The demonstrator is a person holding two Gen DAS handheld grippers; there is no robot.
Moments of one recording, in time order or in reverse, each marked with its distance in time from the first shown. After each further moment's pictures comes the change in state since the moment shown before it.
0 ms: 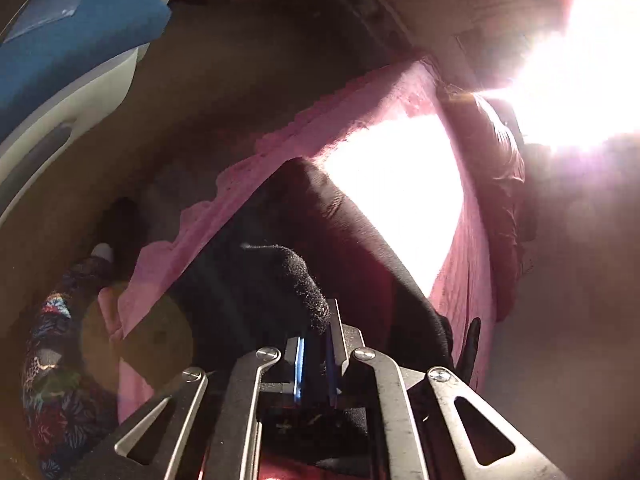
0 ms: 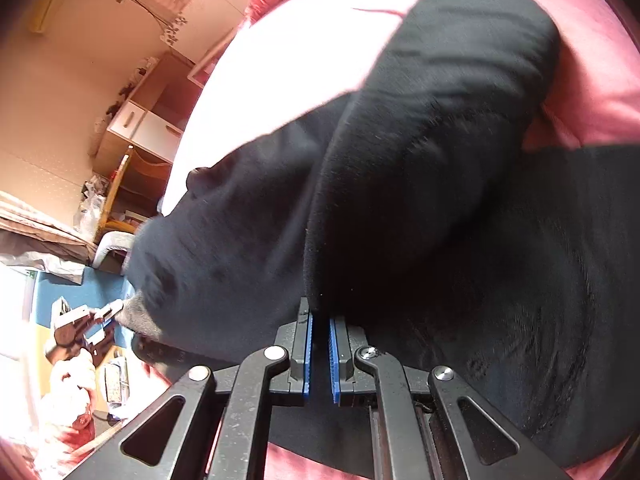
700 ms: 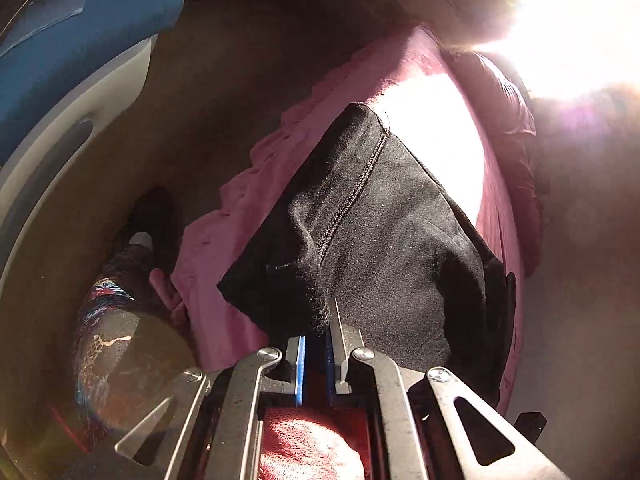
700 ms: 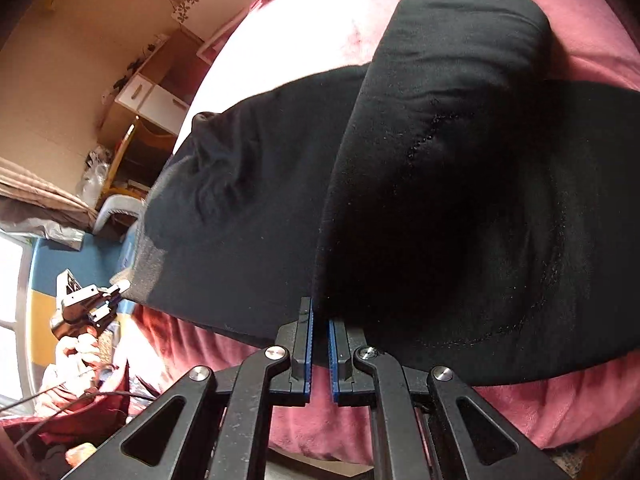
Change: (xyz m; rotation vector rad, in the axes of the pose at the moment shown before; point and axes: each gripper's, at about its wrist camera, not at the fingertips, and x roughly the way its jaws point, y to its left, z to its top) left arm -0.007 0.062 -0.049 0.103 0.099 0.102; right arm -0.020 -0.015 -0.081 -0.060 0.099 -0.047
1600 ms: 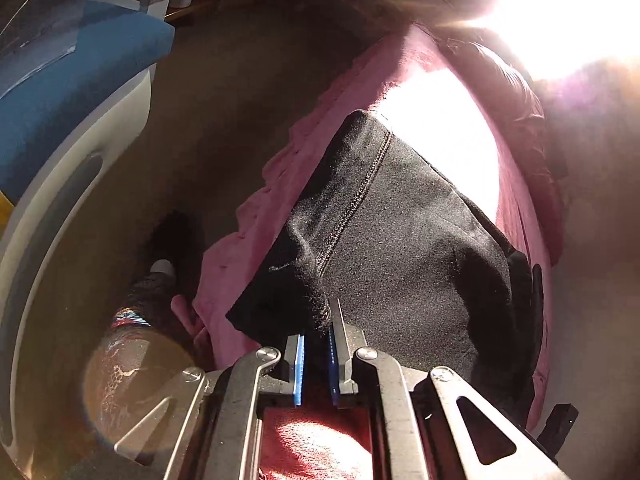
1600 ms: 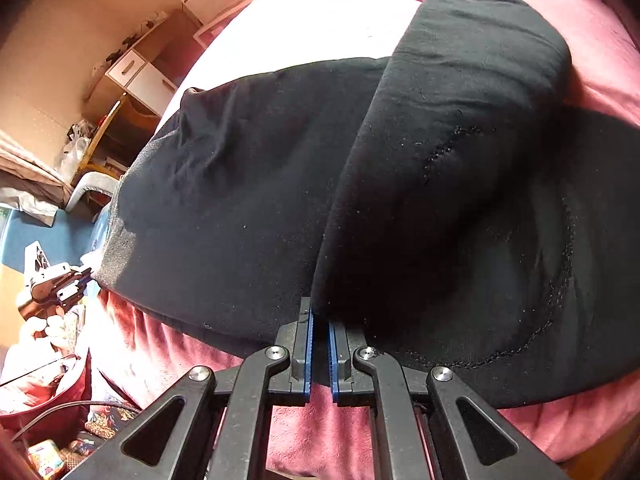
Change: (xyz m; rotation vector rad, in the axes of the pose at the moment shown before) left arm 0.019 -0.019 0.012 0.089 -0.047 0.110; right arm 0.017 0.029 0.006 -0.076 -0.004 -0.105
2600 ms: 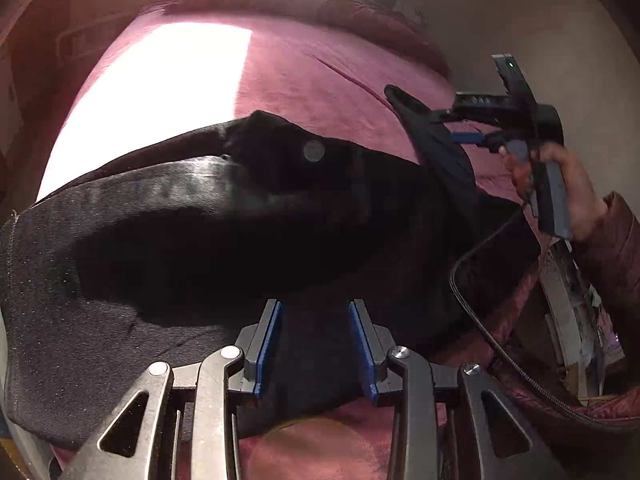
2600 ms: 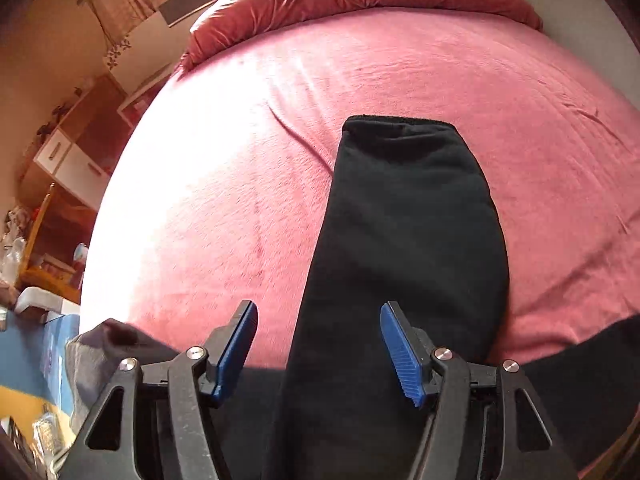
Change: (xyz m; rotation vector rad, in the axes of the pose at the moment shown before) left arm 0.050 -0.232 -0.101 0.823 0.164 -0.149; right arm -0.038 -0.066 0.215 0.150 -0.153 -0.297
